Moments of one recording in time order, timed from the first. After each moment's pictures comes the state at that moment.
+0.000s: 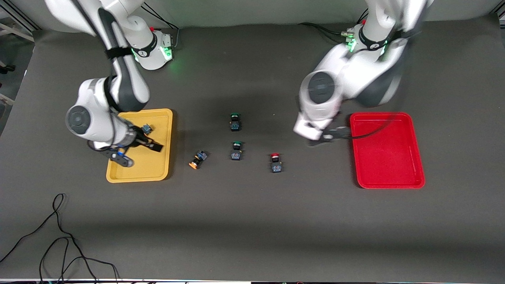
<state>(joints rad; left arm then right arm) -0.30 0.23 -0.23 -1.74 0.10 1.72 -0.81 0.86 0.25 -0.62 -2.04 0.29 2.07 0.62</state>
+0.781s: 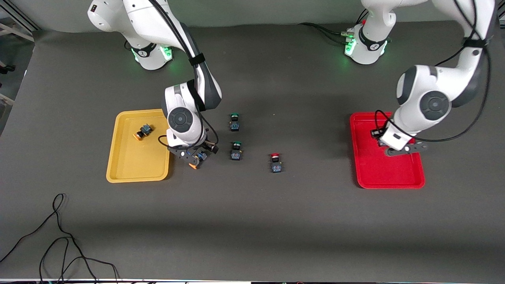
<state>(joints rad) 0.10 0.15 -0.23 -2.29 0.10 2.27 -0.35 1.09 0.58 -0.63 -1.93 0.41 2.22 0.82</state>
